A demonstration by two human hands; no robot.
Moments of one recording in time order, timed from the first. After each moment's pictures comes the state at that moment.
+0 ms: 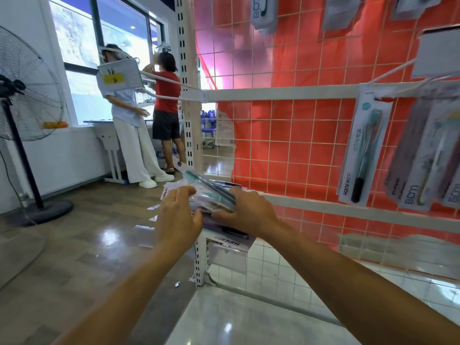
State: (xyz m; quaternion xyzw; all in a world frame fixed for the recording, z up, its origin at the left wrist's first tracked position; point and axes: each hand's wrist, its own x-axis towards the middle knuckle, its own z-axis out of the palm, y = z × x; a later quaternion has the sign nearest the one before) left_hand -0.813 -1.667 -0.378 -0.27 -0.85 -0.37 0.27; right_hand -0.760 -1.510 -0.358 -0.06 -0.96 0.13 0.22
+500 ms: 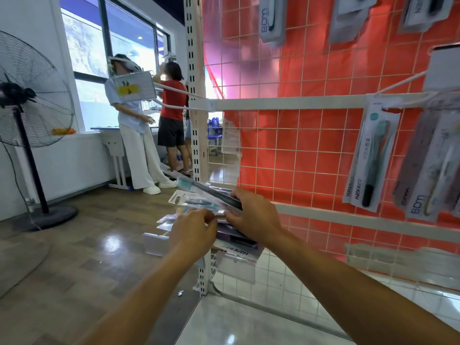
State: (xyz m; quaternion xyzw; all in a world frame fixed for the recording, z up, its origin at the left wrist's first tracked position) left_hand -0.813 -1.661 -0.377 -0.27 -0.89 -0.31 0.18; right_hand -0.761 -1.519 -0.354 -0.01 -0.93 0.15 0.33
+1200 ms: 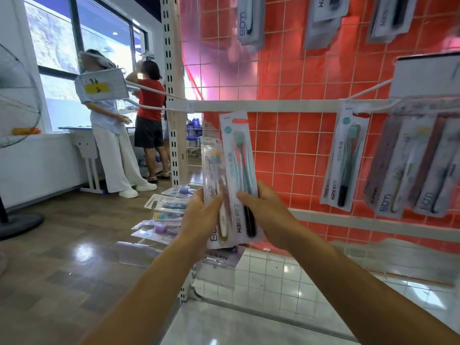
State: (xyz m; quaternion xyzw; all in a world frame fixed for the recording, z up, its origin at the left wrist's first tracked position) left_hand -0.779 -1.618 -0.339 -0.26 -0.61 -0.74 -0.10; right_hand -0.713 -1.504 -0.325 -0.06 -0.74 0.62 0.26
